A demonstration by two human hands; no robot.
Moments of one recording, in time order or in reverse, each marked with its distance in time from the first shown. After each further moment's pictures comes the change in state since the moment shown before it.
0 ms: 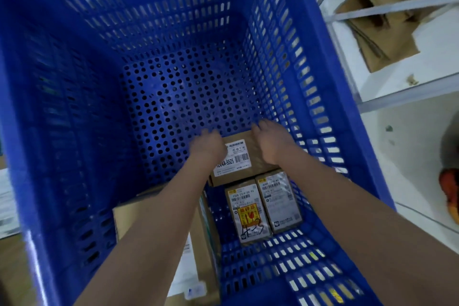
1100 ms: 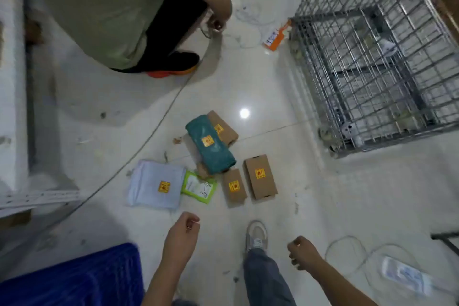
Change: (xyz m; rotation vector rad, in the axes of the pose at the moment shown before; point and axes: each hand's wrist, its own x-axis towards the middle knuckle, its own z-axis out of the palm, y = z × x) left_hand -0.321 0.310 0.388 0.311 -0.342 0.650; right_hand -0.559 -0.091 0.529 2.554 -0.040 1.615
